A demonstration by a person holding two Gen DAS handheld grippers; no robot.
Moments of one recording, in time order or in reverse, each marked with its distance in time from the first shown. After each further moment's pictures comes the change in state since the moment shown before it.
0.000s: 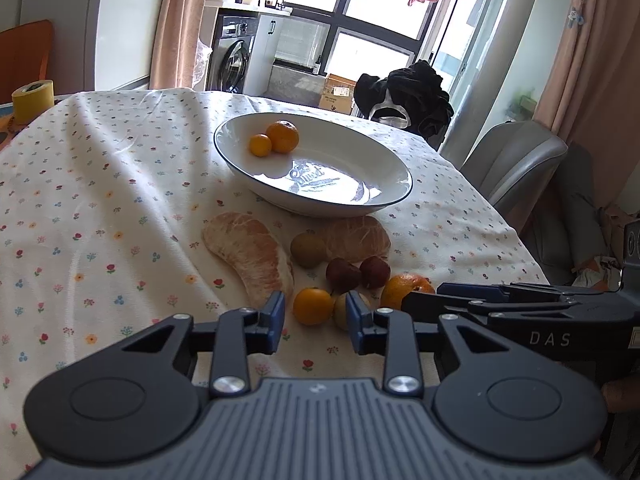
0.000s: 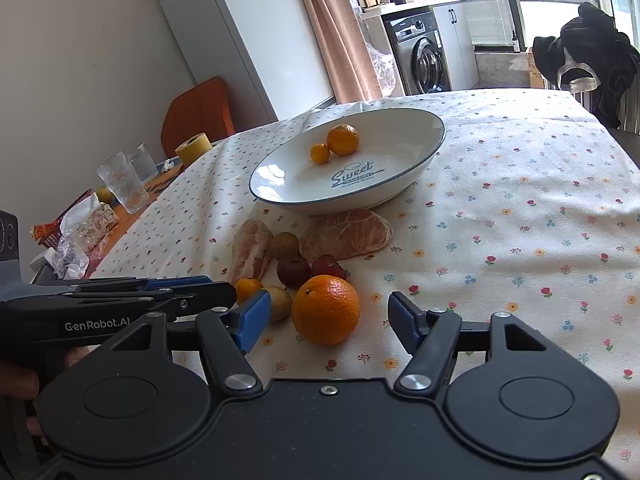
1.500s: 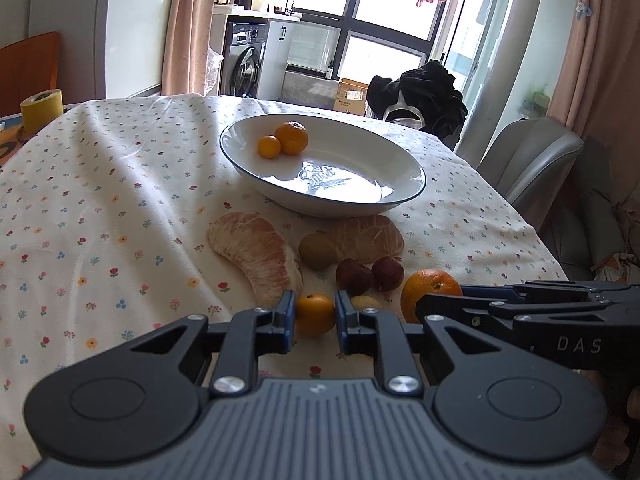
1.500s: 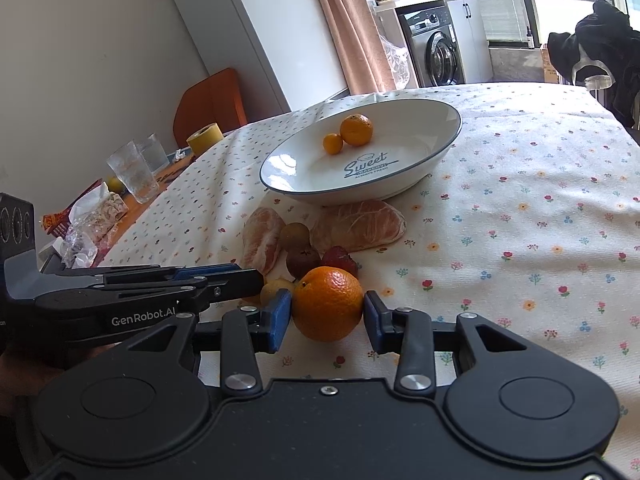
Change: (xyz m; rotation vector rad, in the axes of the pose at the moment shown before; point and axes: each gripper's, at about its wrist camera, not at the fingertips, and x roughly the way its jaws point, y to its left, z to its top) left arm 0.005 -0.005 -0.004 0.019 -0.023 0.062; right arm 0.001 0.000 -0.001 -0.024 0.020 0.041
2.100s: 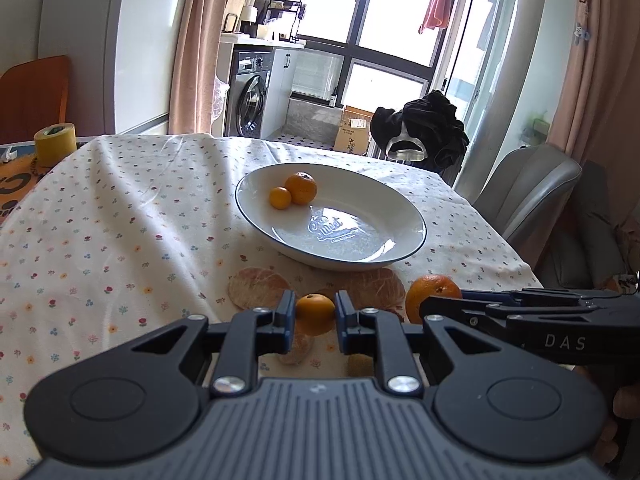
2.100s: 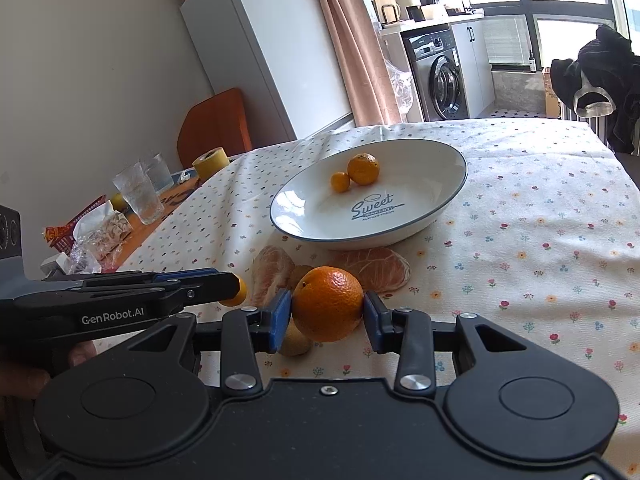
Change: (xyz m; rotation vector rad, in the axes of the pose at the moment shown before) left arm -0.022 0.004 0.028 -0.003 -0.080 0.014; right arm -0.007 0.008 0.024 -0.028 -0.062 -0.004
